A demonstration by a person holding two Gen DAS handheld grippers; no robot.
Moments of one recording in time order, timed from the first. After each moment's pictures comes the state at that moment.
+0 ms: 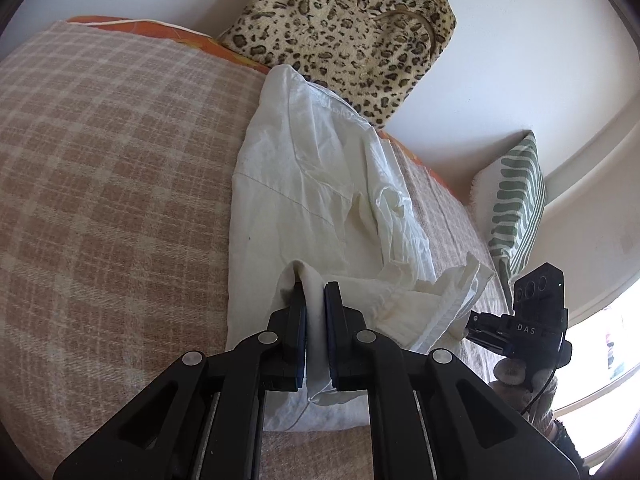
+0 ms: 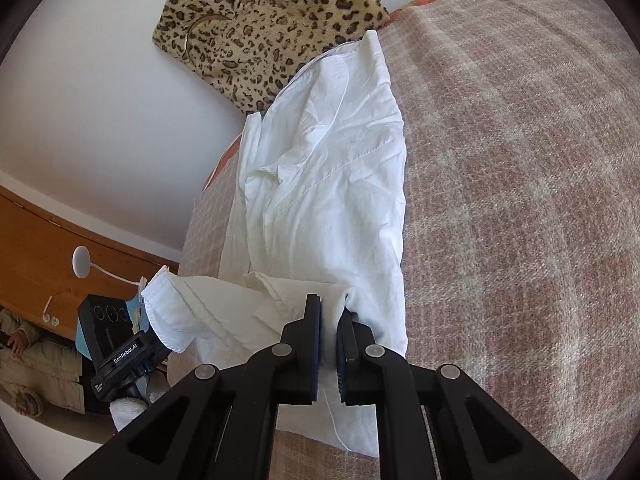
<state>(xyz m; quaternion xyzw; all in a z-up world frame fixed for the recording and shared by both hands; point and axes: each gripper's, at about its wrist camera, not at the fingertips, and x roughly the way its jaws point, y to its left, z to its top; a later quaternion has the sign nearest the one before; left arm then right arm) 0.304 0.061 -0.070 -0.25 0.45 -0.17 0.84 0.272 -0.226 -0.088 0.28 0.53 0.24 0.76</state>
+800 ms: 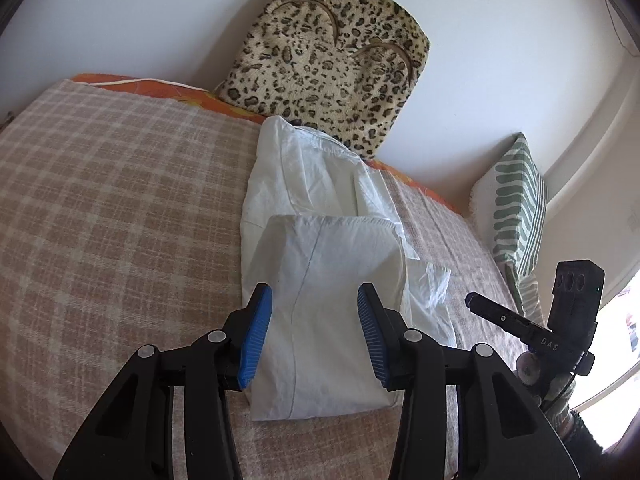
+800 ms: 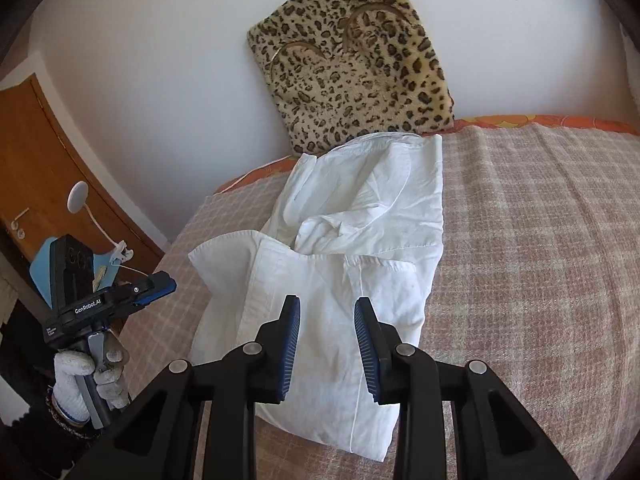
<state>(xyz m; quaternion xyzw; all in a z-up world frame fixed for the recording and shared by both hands) 0.280 0.064 -0.033 -0.21 0.40 -0.17 0.88 0.240 -0.192 -0.014 0.10 0.41 0.27 0.86</state>
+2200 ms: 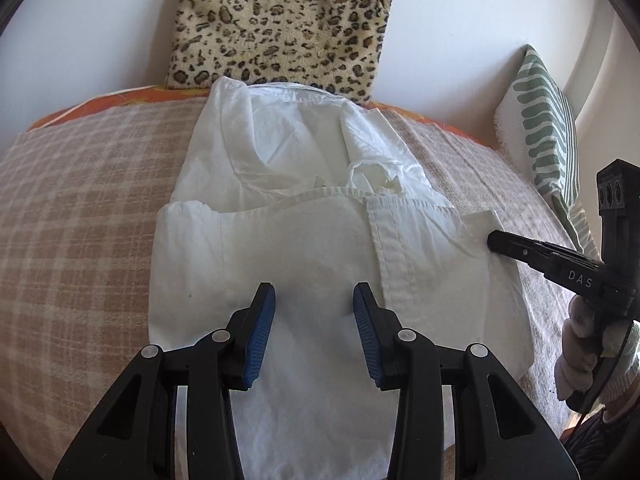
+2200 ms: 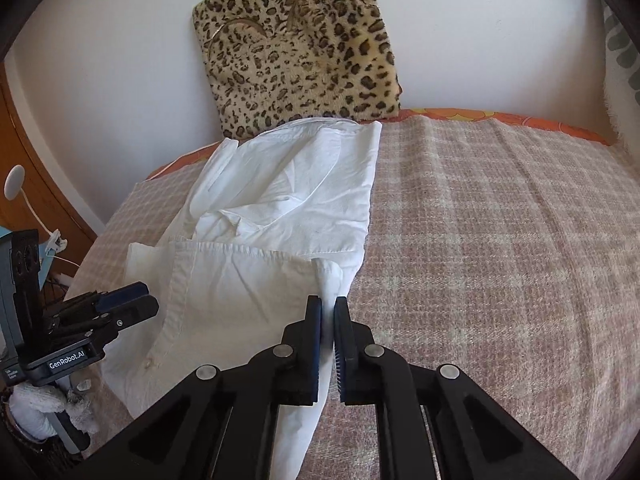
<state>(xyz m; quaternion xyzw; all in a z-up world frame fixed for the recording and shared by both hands) 0.332 -0.011 -0.084 -0.08 0.44 -0.15 0.88 0.286 -0.220 -0.057 0.05 0.44 0.17 0.88</state>
